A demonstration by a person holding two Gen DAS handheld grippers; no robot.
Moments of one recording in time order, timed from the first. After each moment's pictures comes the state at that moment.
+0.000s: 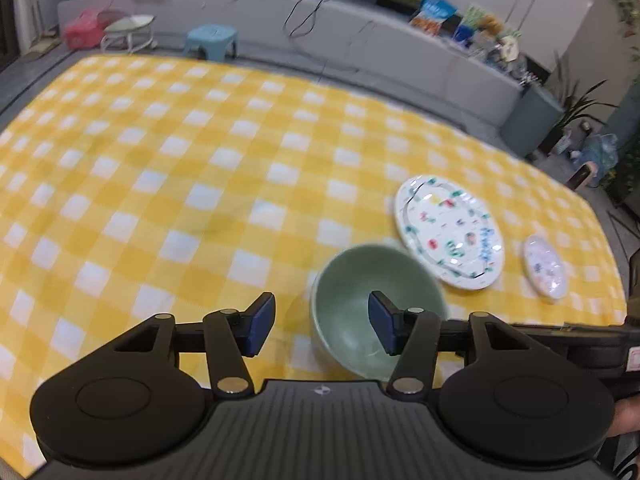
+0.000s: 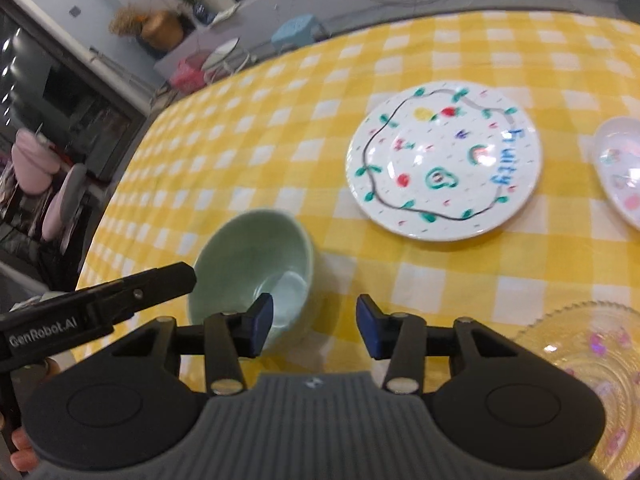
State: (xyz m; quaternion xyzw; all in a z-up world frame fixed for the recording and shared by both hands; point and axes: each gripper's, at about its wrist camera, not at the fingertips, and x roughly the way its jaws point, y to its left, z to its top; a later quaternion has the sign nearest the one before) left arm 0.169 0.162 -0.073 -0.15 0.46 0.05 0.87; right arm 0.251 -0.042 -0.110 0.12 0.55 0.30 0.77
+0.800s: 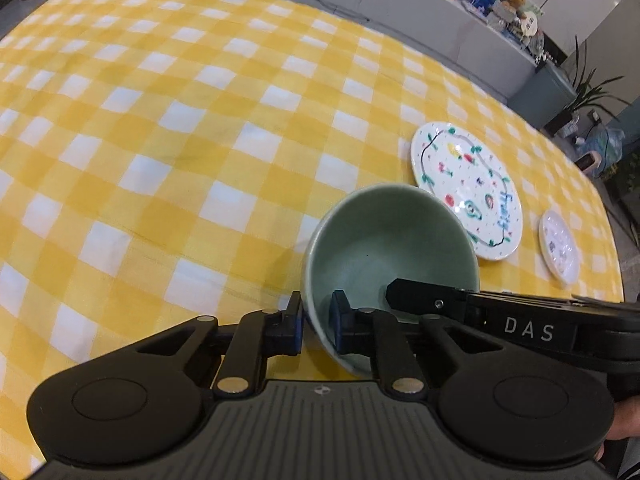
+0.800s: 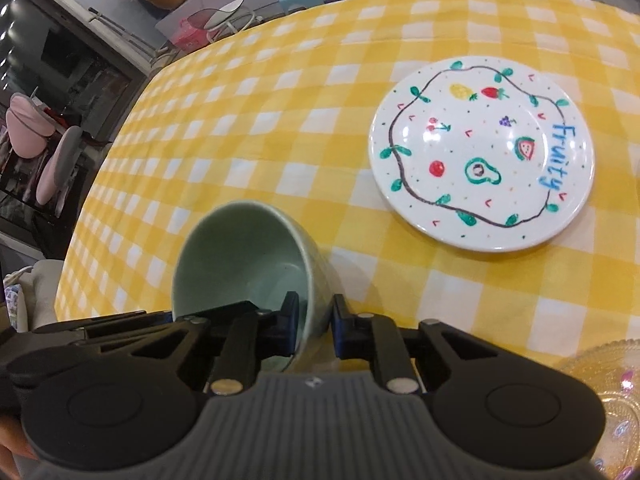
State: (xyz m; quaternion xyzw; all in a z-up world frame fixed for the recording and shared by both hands) left arm 0.182 0.163 -0.113 -0.21 0.51 0.04 0.83; right arm 0.264 -0.015 -0.120 0.09 0.58 0.31 0.75
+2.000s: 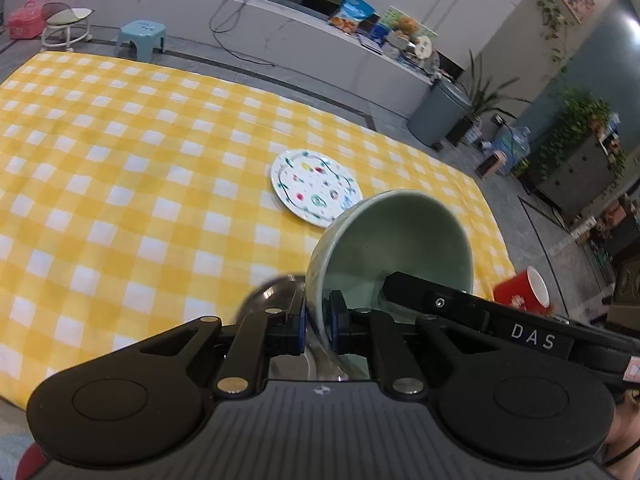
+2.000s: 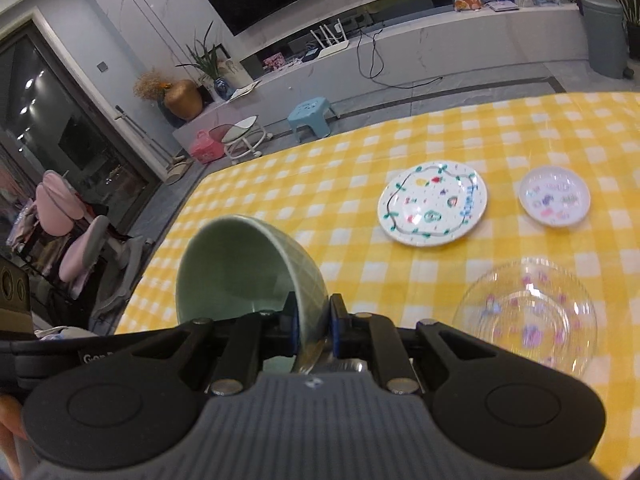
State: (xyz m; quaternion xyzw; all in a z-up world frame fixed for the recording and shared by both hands) left arm 0.068 0.124 -0.005 -0.20 0.44 -0.08 0.87; right arm 0.107 -0.104 0.013 0.15 0.44 0.28 0.84
